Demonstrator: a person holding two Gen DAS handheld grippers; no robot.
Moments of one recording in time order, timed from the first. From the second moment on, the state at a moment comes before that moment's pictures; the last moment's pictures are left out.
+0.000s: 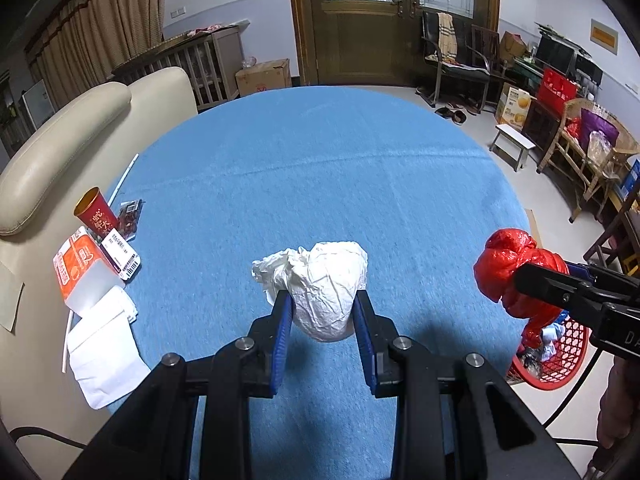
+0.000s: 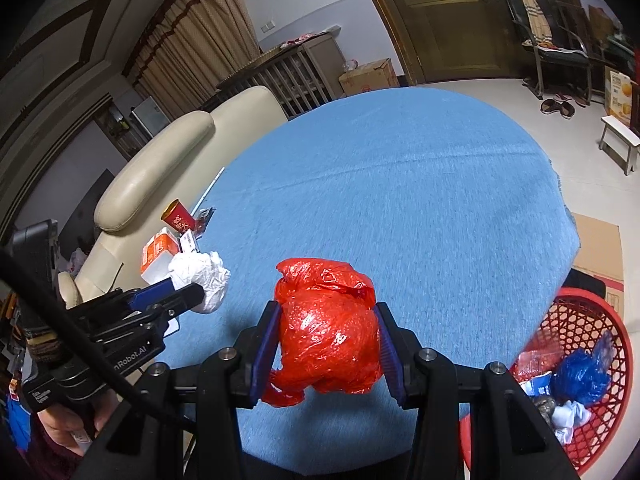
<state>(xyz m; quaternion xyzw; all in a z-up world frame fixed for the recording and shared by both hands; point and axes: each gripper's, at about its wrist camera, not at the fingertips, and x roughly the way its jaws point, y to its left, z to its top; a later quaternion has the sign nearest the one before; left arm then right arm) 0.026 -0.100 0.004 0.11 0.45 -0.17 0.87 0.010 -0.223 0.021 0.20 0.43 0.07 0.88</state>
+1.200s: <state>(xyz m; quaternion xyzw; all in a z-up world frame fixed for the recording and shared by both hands) -0.054 -0.274 0.008 0.21 0.44 -0.40 0.78 -0.116 -0.394 -0.002 0.33 0.38 -0.10 0.86</state>
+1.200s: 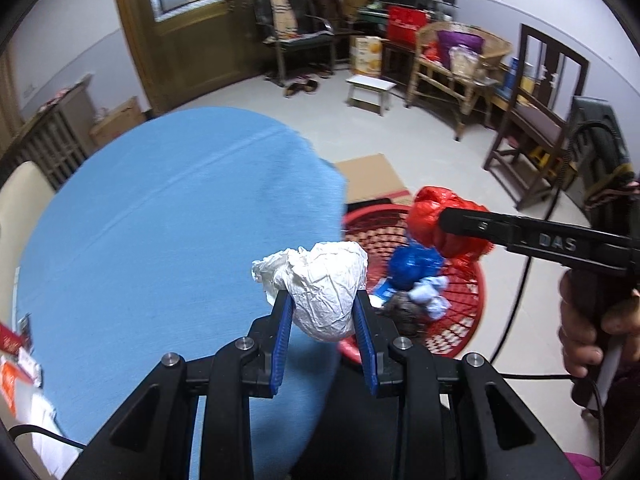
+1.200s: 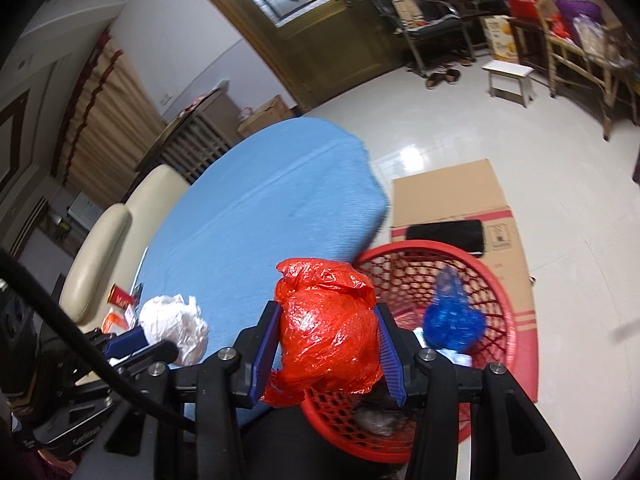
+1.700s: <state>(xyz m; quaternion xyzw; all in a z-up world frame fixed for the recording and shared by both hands) -0.066 -0.317 -0.009 0.22 0.45 -0.45 0.74 -0.141 -0.437 -0.039 0.39 0.40 -0.14 0.82</state>
